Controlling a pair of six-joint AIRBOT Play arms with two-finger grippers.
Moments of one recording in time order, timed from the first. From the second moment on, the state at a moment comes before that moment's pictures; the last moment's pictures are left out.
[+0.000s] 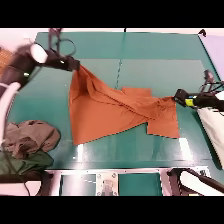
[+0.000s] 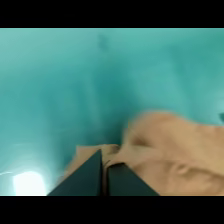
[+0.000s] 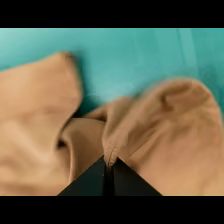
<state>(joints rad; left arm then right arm) -0.20 -1.53 1.47 1.26 -0.76 -1.39 -0.33 -1.20 0.83 -0.98 0.82 1.38</state>
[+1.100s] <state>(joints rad) 0.04 -1.07 0.95 1.16 -1.40 -1.55 -0.52 -1.63 1.14 -0.99 1.09 1.21</state>
